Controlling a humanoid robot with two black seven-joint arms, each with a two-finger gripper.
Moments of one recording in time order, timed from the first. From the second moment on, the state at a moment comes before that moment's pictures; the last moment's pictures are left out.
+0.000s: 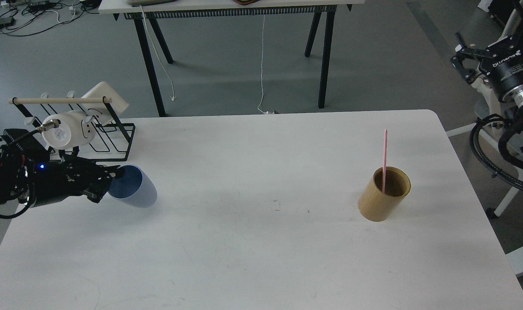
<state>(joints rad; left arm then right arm) -0.63 1.03 -0.49 -1.37 2.02 -0.16 -0.49 0.70 -0.49 1.17 0.72 0.04 0.49 0.08</state>
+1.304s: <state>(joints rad) -0.81 0.27 -0.36 -1.27 2.18 -0.49 -0.24 0.71 -0.60 1.18 0.72 0.04 0.49 0.08</state>
